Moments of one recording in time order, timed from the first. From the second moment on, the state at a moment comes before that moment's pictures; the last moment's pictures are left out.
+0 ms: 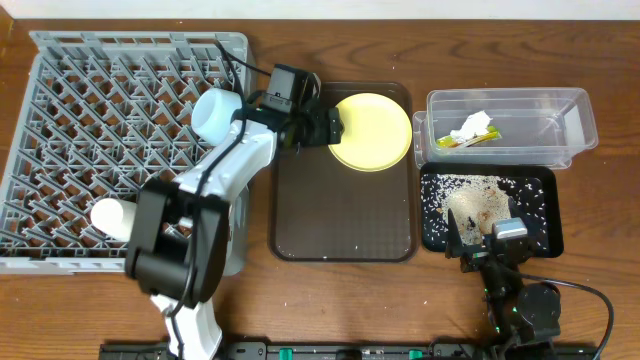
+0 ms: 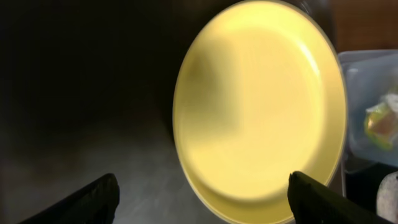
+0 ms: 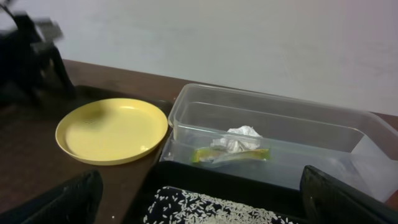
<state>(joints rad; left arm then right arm) -0.34 1.98 1.34 -0.38 0.32 -0.42 0.18 0.01 0.01 -0.07 0.02 -0.08</state>
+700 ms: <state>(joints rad) -0.33 2.14 1.37 -0.29 0.52 -0.59 0.18 0.01 0.01 -0.07 0.02 -0.08</state>
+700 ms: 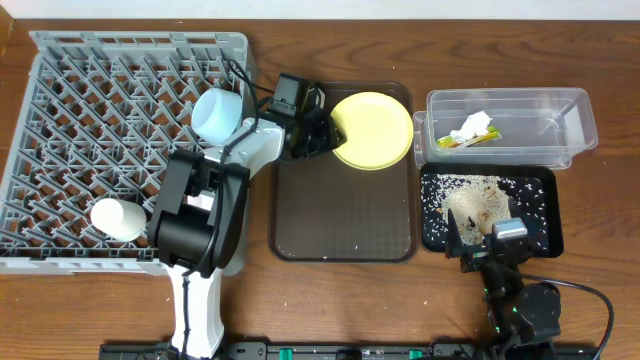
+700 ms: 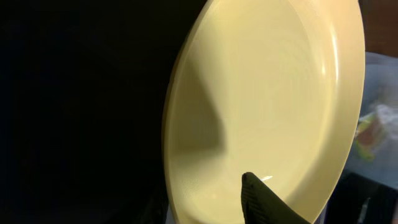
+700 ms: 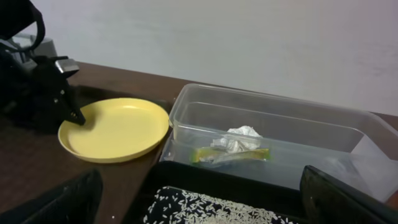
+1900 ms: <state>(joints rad) 0.24 1.44 1.36 -0.78 0.20 -0.32 0.18 0.01 0.01 -0.07 0.02 -0.08</state>
